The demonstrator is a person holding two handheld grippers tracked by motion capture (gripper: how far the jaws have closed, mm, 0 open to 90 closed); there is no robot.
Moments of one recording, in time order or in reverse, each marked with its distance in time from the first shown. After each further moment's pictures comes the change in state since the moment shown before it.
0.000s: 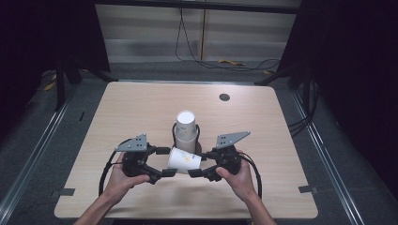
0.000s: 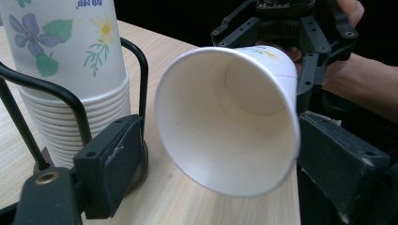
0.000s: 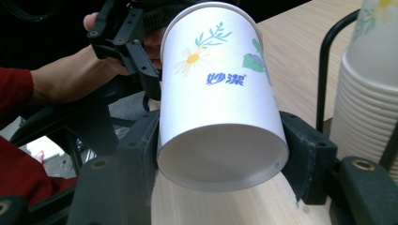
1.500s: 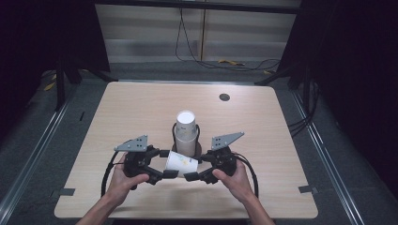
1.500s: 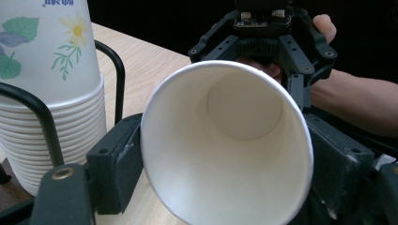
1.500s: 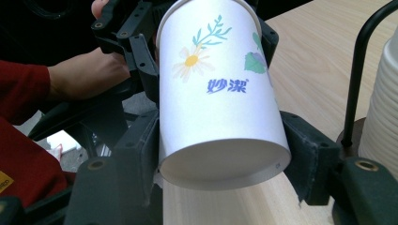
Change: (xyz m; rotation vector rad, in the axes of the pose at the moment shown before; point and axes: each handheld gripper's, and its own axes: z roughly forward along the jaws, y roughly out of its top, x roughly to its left) left arm -0.001 -0.002 0.002 -0.036 -0.081 -0.030; right arm 0.000 -0.001 0.012 0.018 0.063 0.007
